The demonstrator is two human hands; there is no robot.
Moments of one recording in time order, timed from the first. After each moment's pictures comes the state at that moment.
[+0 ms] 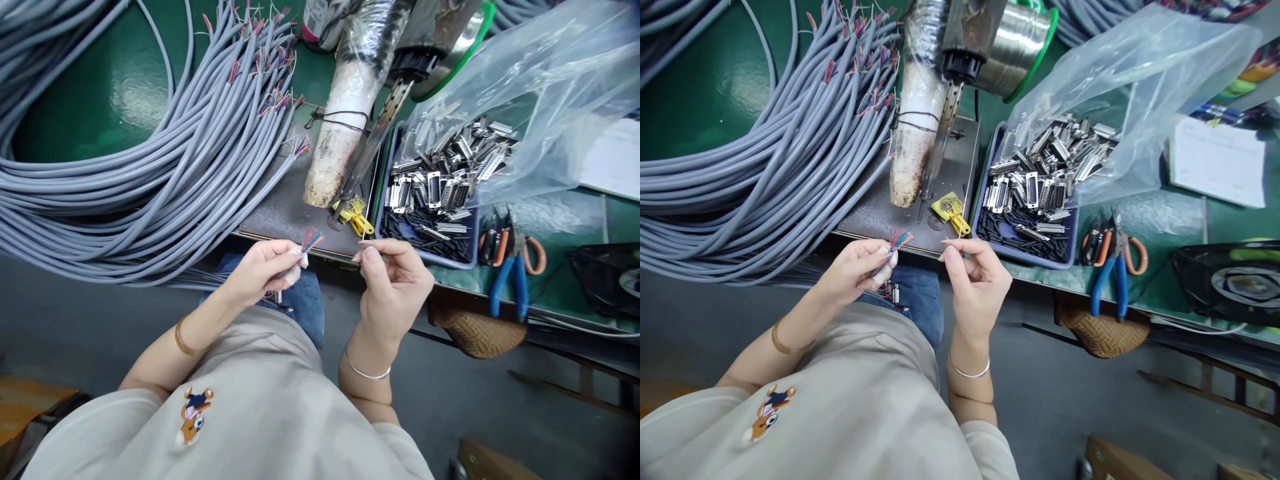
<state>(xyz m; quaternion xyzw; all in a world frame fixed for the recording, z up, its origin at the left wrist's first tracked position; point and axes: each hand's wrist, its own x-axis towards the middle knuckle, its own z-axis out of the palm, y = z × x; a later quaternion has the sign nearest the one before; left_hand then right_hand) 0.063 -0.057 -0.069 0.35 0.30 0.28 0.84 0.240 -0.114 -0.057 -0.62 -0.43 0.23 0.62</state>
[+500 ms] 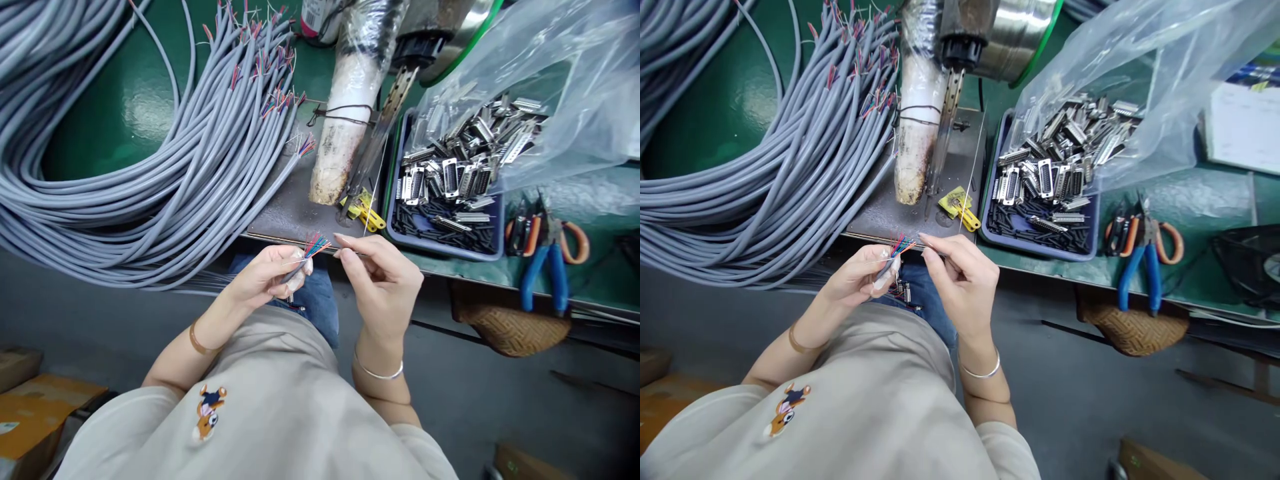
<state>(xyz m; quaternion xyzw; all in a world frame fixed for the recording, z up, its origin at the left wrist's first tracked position) 0.051 -0.052 -0.083 0.27 0.21 0.22 0.91 0.226 -0.117 -0.054 -0.62 -0.53 0.23 0.53</state>
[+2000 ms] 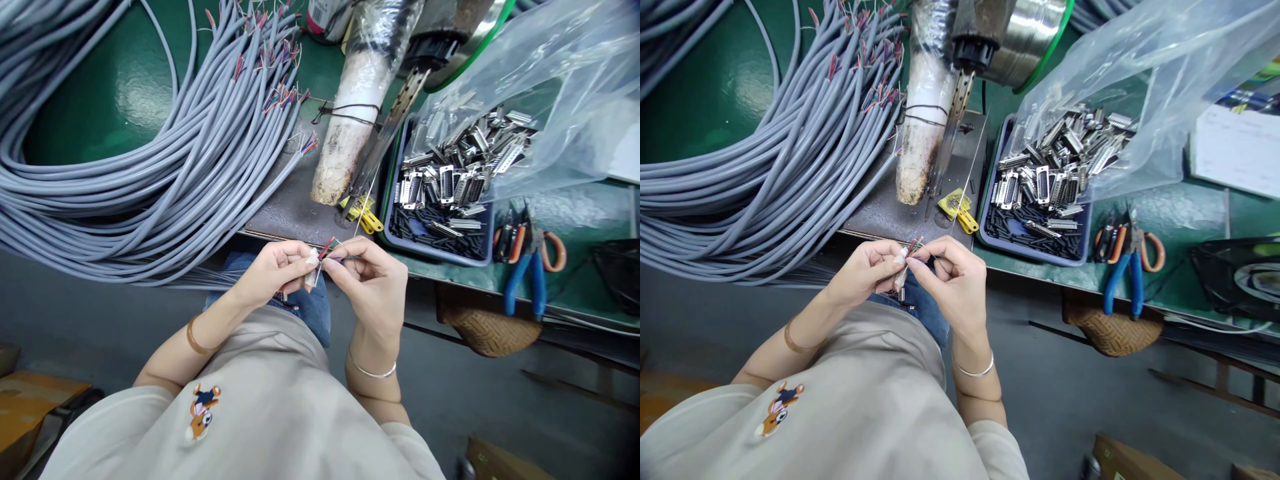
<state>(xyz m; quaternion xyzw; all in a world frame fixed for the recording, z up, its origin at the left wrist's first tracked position) 0.068 -0.059 -0.072 0.35 0.29 0.28 0.85 0.227 -0.110 -0.049 -0.60 -0.50 0.36 0.50</state>
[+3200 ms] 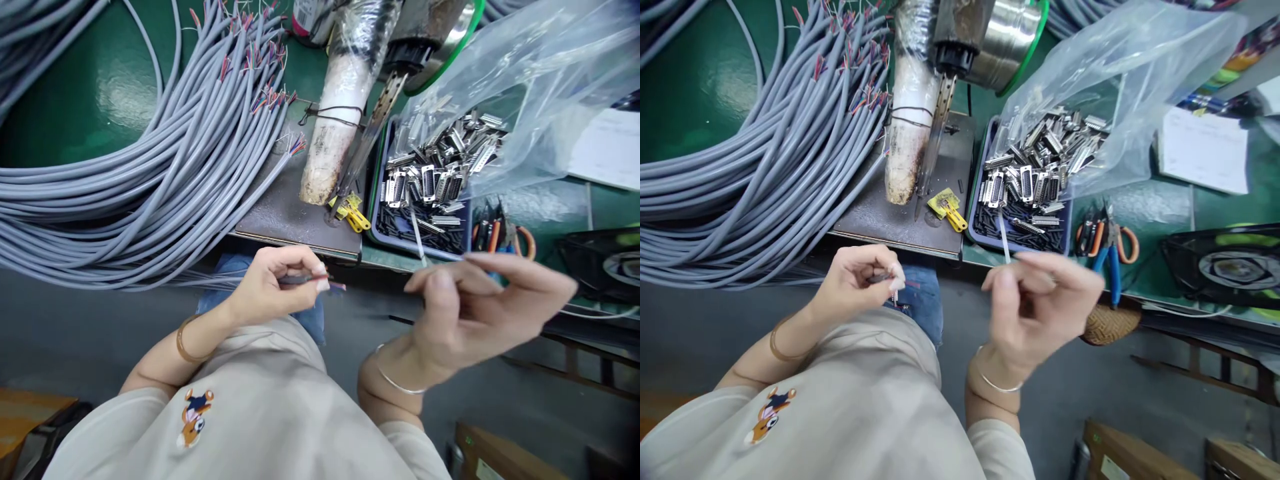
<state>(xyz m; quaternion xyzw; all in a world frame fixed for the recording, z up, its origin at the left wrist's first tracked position) 0.069 -0.067 -0.030 0.50 0.30 0.35 0.74 0.267 -0.142 -0.021 -0.62 -0.53 0.00 0.58</state>
